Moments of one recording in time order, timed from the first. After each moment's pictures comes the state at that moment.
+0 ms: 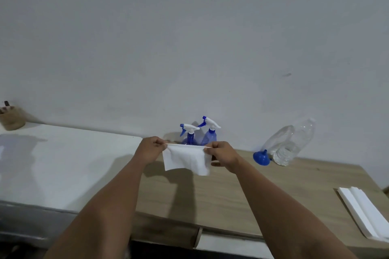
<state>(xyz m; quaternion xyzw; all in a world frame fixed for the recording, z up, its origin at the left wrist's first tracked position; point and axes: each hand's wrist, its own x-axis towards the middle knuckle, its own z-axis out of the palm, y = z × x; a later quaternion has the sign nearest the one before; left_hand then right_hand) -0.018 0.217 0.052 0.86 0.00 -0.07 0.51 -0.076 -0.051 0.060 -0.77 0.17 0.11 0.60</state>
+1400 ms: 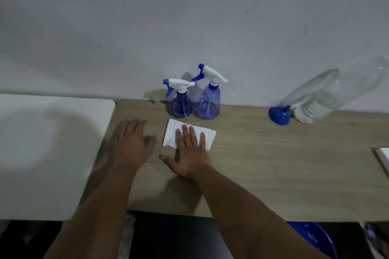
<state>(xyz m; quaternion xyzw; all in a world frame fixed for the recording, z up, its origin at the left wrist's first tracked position) 0.045 0.208 -0.129 0.99 -0.08 0.03 0.14 -0.013 0.013 -0.176 -0.99 0.00 0.13 0.11</state>
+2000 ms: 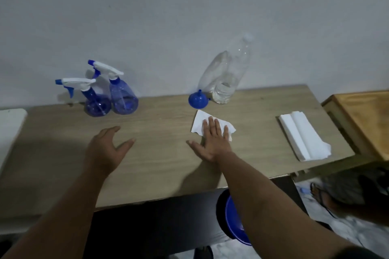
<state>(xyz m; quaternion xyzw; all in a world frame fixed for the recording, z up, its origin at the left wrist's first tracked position) -0.054 0.033 -0.106 0.96 -0.14 0.03 0.26 -0.159 -0.302 -0.165 -0.96 0.19 0.11 0.16</state>
